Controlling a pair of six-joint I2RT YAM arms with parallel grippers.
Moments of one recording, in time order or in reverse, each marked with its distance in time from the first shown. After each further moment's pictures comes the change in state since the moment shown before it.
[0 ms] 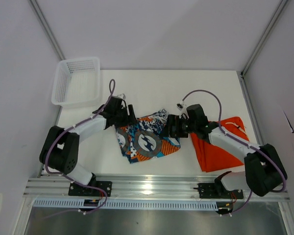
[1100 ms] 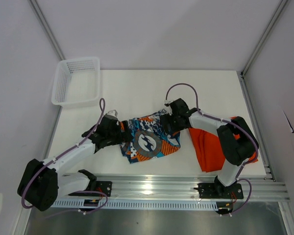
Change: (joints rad) left arm -0.113 -0.463 -0.305 -0.139 -0.171 -0.132; right arm 0.059 0.360 0.358 -0.269 0.477 -0.396
